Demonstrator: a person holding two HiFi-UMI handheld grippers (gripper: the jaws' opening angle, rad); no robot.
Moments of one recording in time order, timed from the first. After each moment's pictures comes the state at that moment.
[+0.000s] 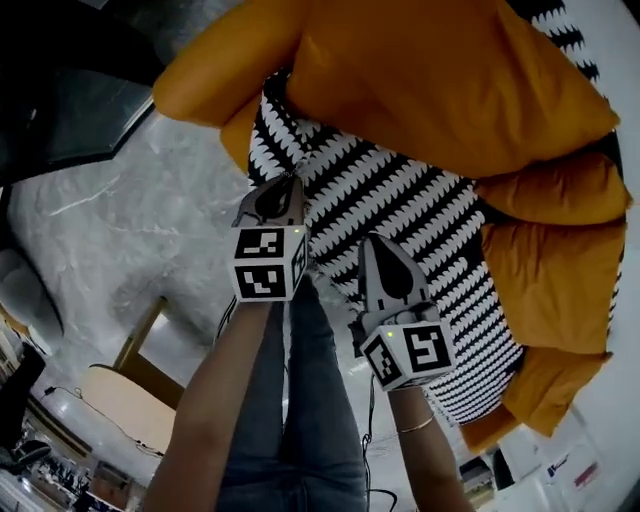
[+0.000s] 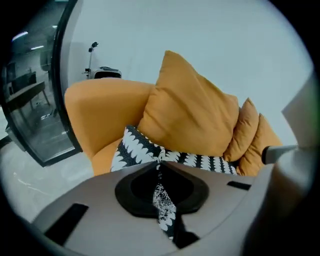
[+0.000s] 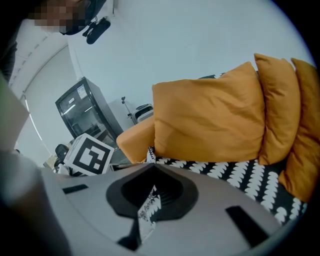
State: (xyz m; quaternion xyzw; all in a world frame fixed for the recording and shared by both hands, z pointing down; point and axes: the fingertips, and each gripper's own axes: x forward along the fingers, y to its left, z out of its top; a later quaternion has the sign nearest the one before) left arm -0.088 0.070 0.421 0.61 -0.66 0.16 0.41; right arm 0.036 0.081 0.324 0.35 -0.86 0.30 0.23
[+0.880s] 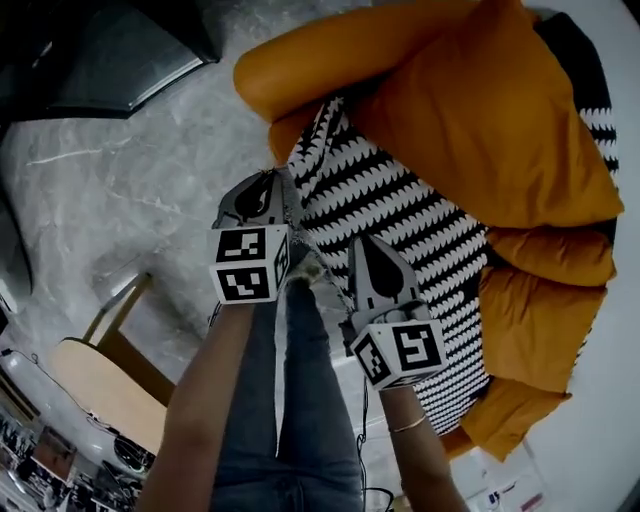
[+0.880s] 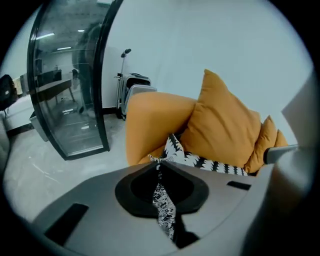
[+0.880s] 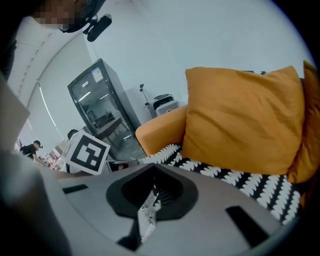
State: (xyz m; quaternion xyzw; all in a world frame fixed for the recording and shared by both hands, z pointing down) left arm -0.204 0.124 0.412 0.53 -0.73 0.12 0.41; right arm -0.065 0.102 0.322 0.26 -0.89 0.27 0.27
